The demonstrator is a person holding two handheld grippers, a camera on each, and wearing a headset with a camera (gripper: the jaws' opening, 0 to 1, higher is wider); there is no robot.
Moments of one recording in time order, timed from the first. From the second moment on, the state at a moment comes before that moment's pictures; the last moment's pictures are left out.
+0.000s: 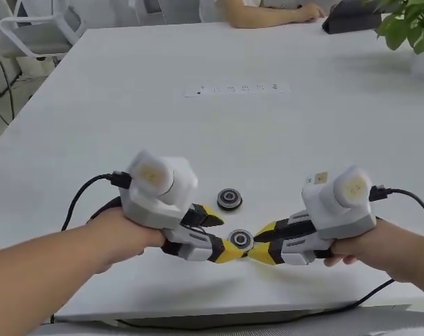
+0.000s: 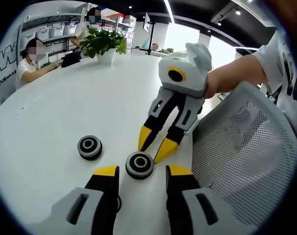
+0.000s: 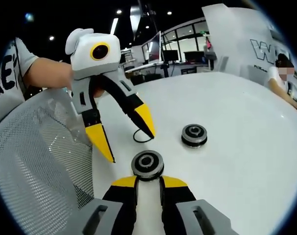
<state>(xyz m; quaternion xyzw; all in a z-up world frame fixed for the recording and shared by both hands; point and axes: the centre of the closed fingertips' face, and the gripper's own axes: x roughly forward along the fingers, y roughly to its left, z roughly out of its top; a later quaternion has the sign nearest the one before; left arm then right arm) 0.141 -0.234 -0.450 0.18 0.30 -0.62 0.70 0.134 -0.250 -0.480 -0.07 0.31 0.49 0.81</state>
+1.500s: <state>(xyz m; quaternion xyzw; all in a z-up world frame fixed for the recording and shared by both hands) 0.145 -0.248 -0.463 0.24 0.25 -0.62 0.71 0.135 -0.250 -0.480 -0.06 0.30 0.49 0.82</state>
